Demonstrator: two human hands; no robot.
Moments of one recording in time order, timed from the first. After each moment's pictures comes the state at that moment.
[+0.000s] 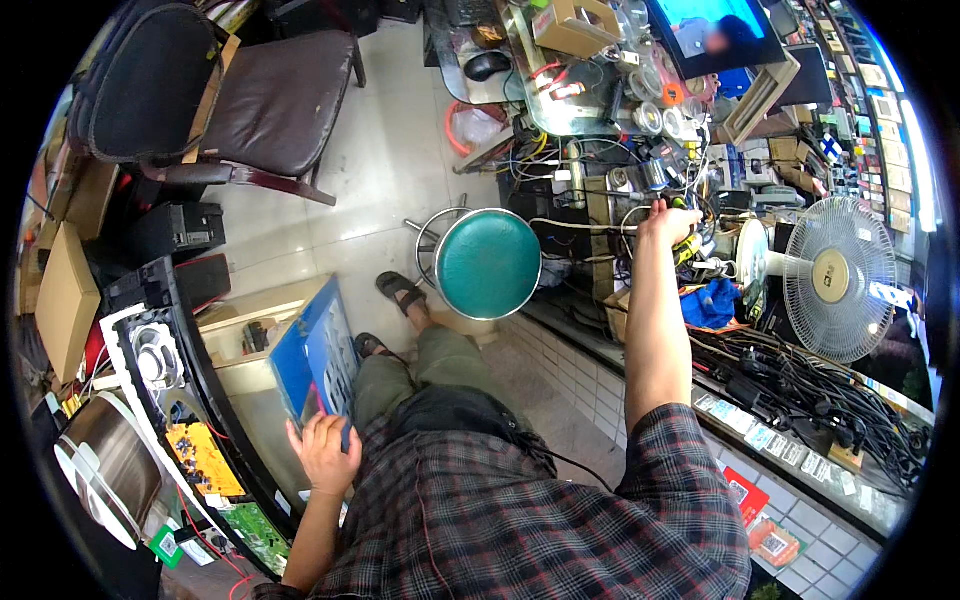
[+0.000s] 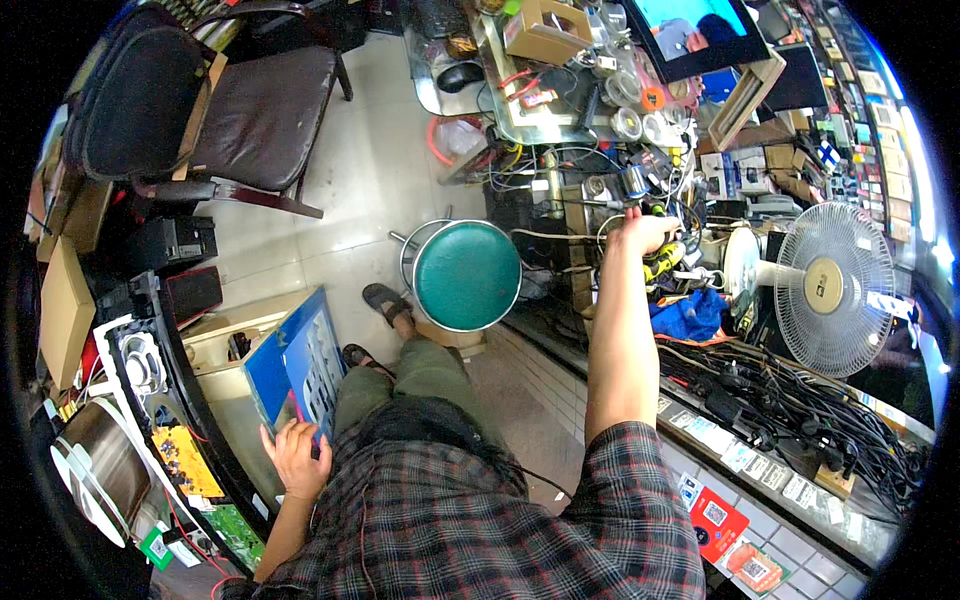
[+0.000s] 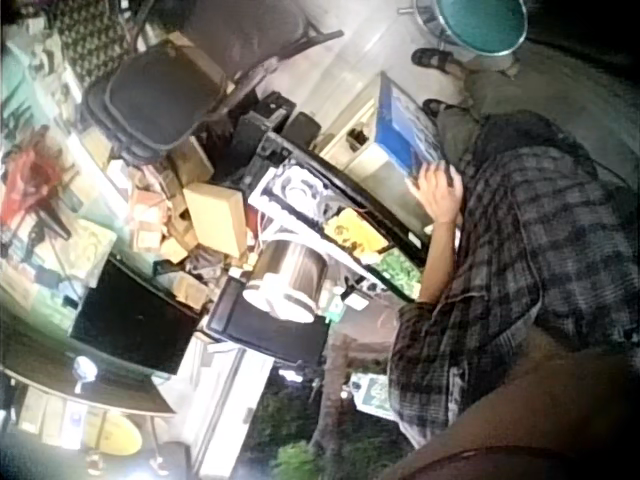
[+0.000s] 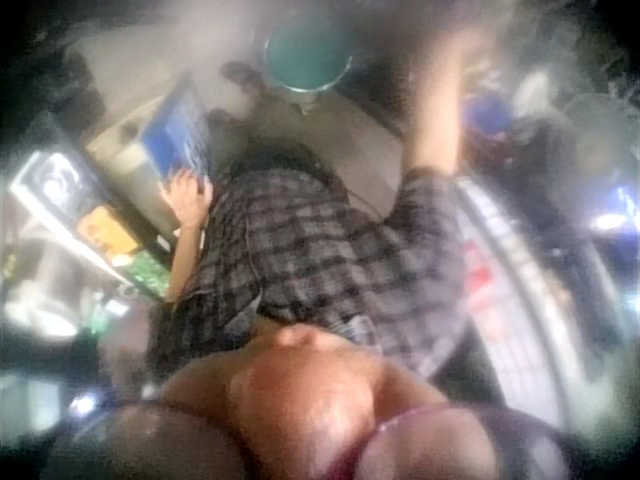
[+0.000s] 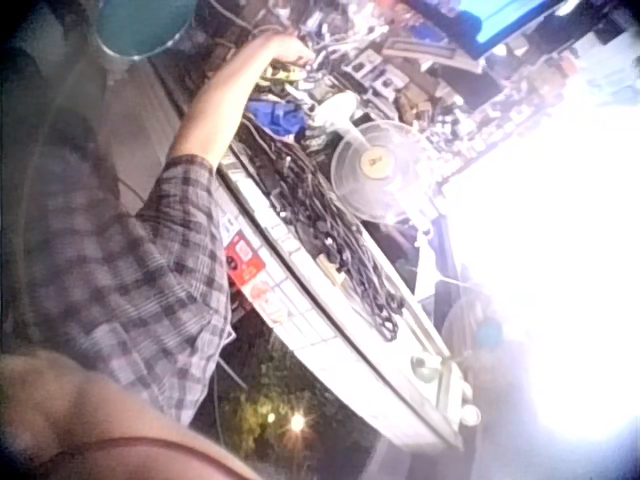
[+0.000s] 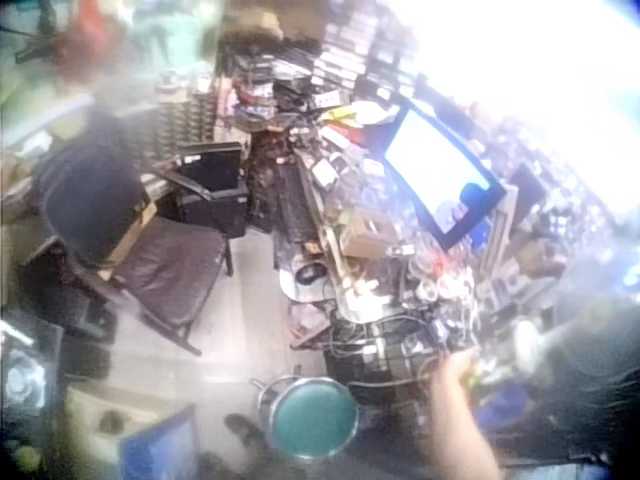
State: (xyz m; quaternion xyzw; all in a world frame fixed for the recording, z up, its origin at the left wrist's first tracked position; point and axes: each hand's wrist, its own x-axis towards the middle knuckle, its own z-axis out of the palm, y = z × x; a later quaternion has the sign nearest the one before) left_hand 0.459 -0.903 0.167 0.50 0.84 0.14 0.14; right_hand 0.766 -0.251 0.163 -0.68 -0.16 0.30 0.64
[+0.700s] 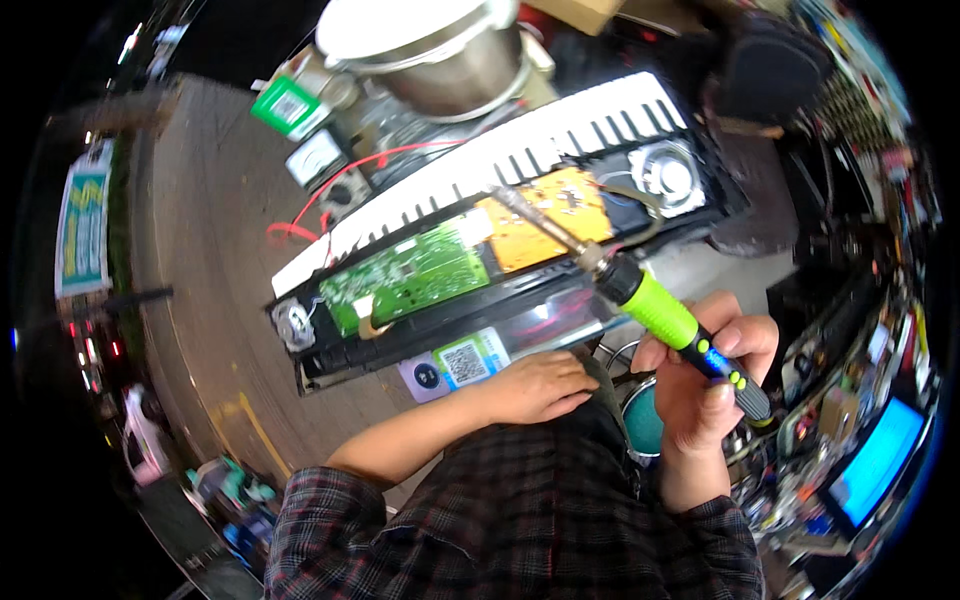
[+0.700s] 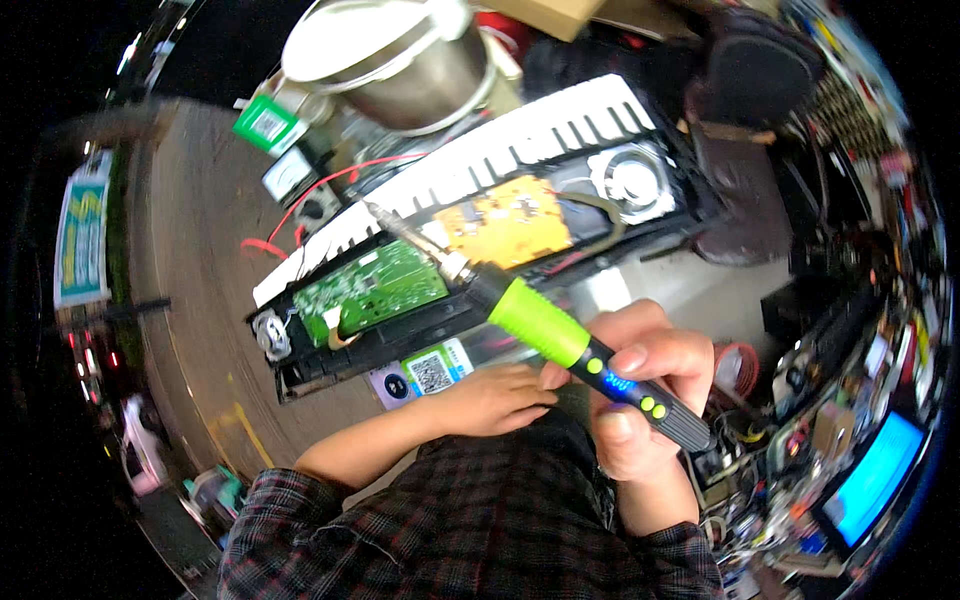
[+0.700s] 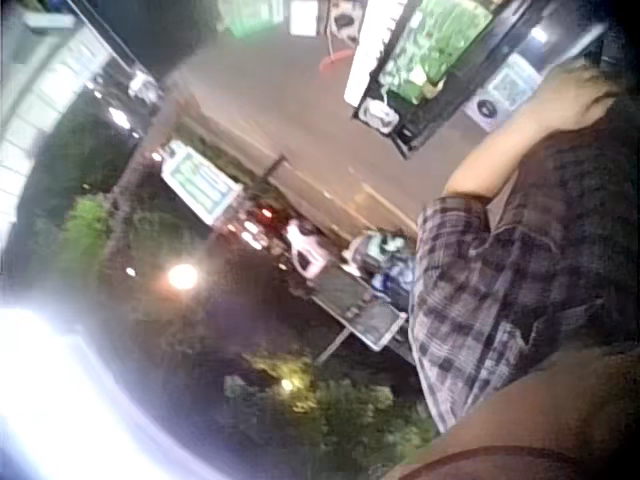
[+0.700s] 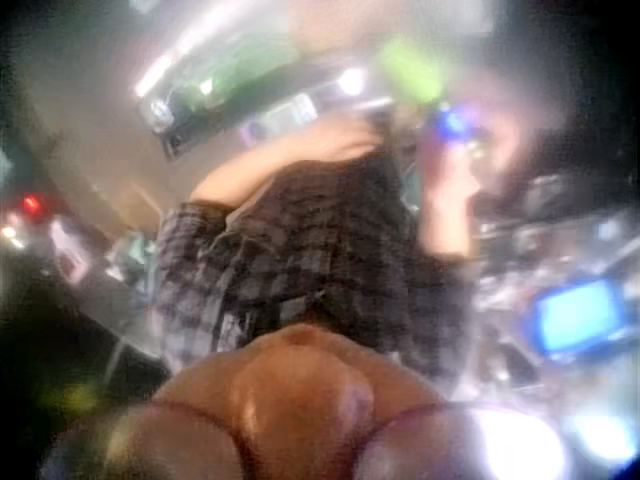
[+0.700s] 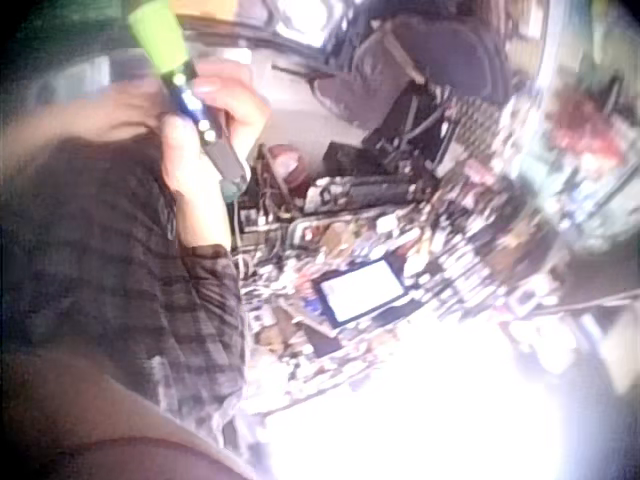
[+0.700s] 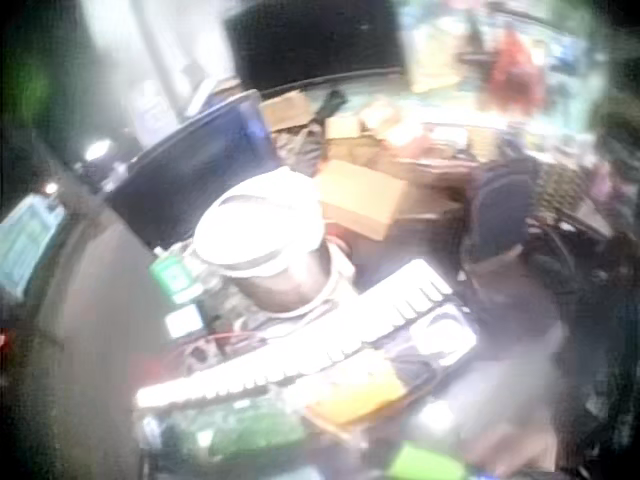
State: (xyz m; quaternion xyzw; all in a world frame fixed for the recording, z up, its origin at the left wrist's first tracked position) left_hand 0.474 -0.973 0.244 0.32 0.80 0.50 0.12; right_hand 0.391 -0.783 0.382 0.14 -0.48 0.87 0.01
